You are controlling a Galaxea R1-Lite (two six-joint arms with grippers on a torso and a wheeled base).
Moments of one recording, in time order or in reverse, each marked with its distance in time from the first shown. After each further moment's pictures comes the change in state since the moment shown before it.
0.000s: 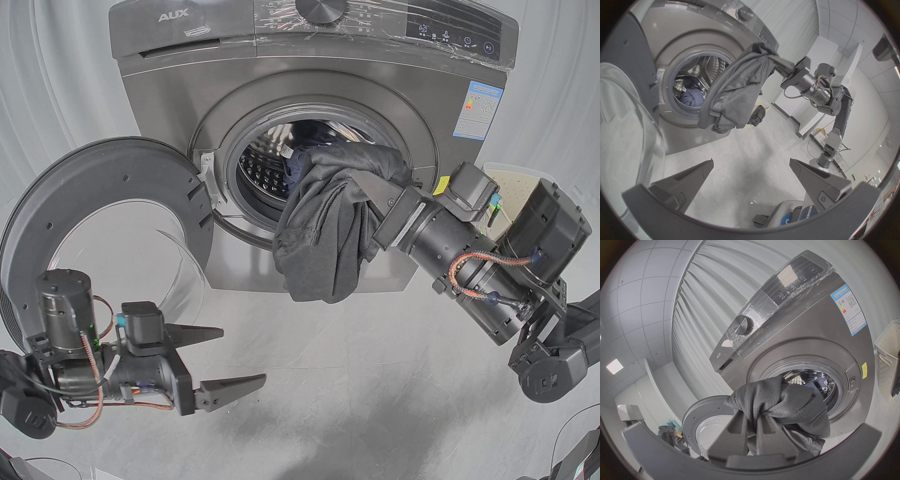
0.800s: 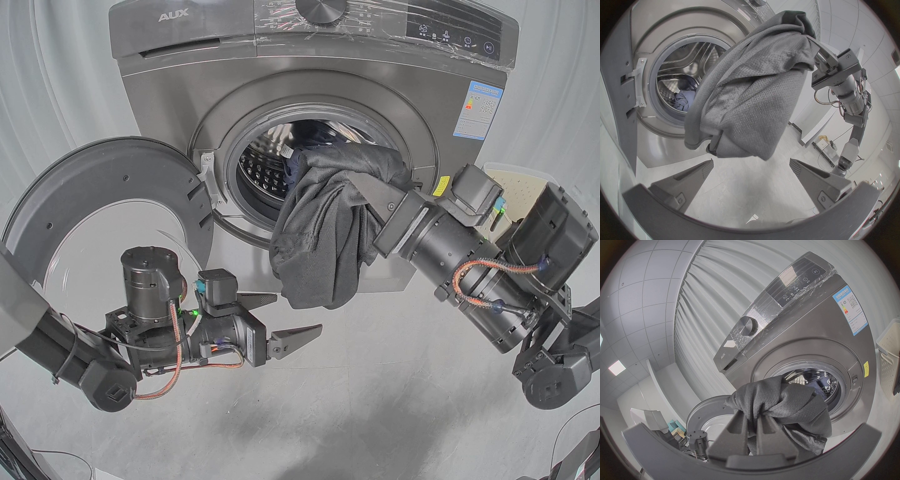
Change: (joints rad) left arm -0.059 0.376 -0.241 -0.228 0.050 -0.070; right arm 0.026 -0.016 0.019 -0.009 -0.002 0.001
